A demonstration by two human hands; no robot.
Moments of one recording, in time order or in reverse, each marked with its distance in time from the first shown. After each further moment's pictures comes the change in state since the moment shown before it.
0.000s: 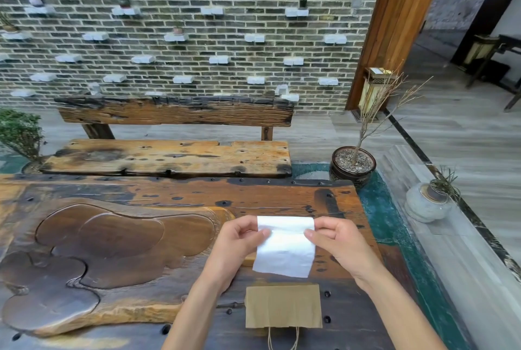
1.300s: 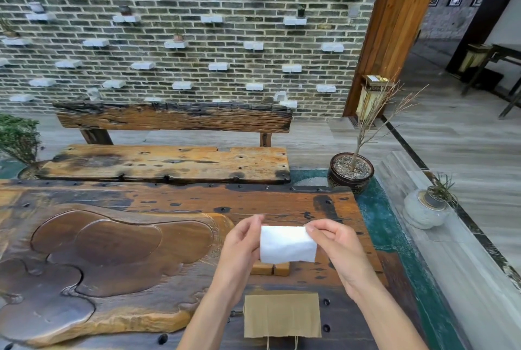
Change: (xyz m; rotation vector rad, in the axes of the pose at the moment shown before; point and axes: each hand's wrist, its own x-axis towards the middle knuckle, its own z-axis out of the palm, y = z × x) left_hand -0.002 0.002 0.019 -0.282 0.124 -0.141; right_hand 0.003 0.003 0.014 0.172 0.205 0.032
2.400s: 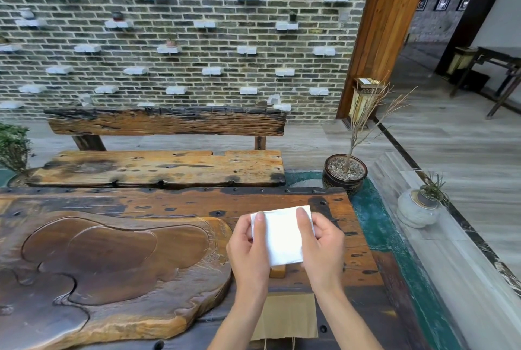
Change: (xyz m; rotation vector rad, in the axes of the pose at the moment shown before) left_hand -0.015 0.001 0.045 0.177 0.376 0.471; right_hand -0.010 0.000 0.042 0.016 0.330 -0.394
